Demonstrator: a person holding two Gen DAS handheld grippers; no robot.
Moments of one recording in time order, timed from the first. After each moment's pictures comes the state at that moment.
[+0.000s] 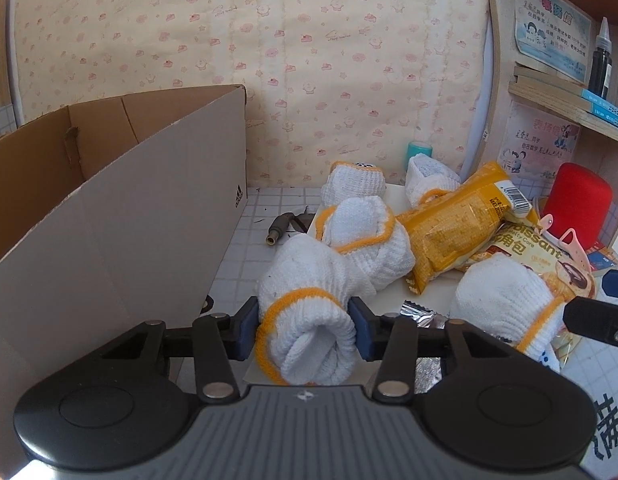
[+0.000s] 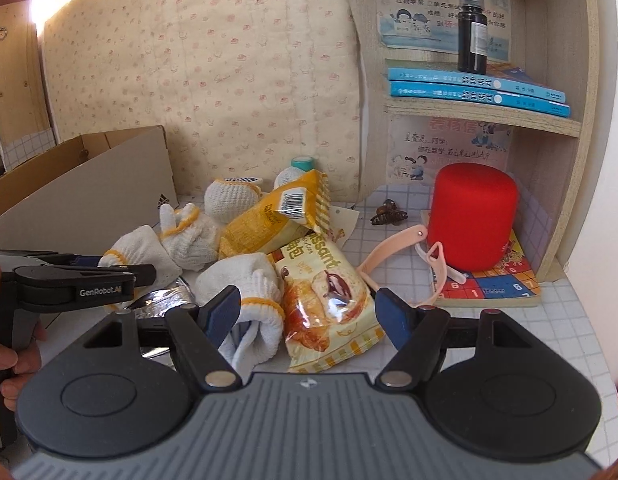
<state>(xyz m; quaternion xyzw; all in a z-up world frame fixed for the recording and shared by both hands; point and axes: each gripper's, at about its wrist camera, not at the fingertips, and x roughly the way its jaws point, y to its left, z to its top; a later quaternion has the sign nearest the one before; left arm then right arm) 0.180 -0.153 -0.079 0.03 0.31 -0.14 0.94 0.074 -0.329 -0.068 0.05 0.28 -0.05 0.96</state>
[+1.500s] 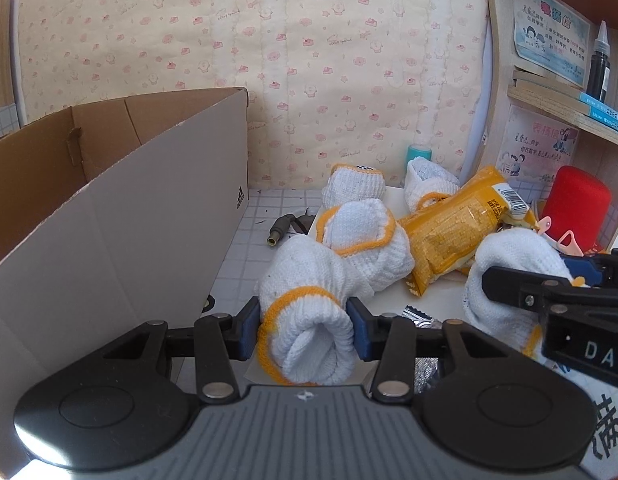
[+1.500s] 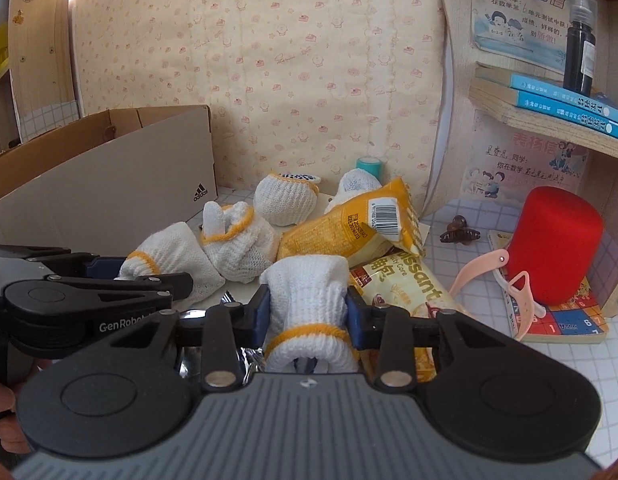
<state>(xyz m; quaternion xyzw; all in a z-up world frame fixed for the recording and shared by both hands) 0.177 -0.152 -0.083 0.03 0.30 -0.15 0.94 0.119 -0.299 -0.075 0.02 0.28 -0.03 0.96</state>
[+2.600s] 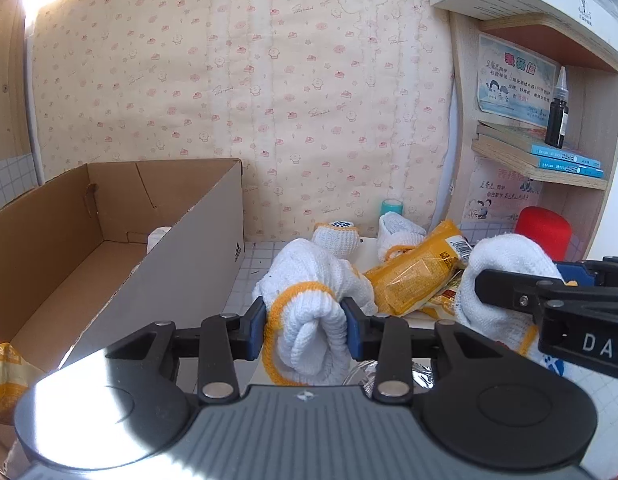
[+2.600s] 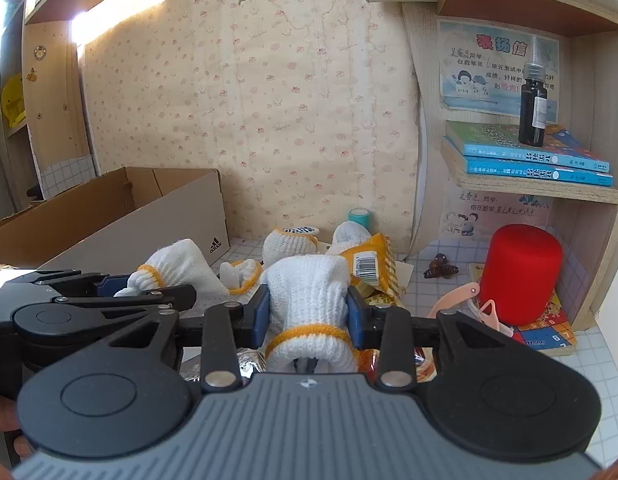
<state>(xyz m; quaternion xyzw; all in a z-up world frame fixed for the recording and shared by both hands) 0.136 -0.150 -0.044 0.03 0.24 -0.16 0.96 0.081 -0.299 -0.043 0.05 0.23 -0.03 0.97</state>
